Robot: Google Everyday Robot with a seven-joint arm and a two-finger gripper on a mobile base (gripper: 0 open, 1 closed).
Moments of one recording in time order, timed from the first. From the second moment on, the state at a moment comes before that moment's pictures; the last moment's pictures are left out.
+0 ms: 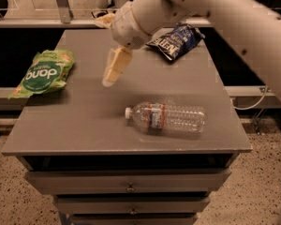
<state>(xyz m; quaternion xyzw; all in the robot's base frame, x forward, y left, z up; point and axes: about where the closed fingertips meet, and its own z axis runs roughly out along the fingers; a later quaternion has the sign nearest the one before) 0.605 0.087 0.945 -0.74 0.52 0.16 0.39</state>
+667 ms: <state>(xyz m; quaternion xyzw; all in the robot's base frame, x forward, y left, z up) 0.648 0.187 0.915 -0.70 0.53 0.23 0.42</state>
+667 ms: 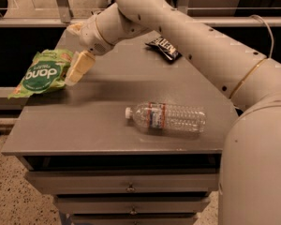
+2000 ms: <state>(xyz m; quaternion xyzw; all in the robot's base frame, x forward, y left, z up) 0.622 0.266 0.864 -0.70 0.52 0.31 0.38</state>
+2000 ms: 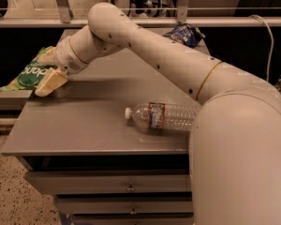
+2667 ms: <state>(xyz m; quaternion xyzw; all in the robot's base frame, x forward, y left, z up) 0.614 0.272 0.859 -0.70 0.52 0.31 0.38</state>
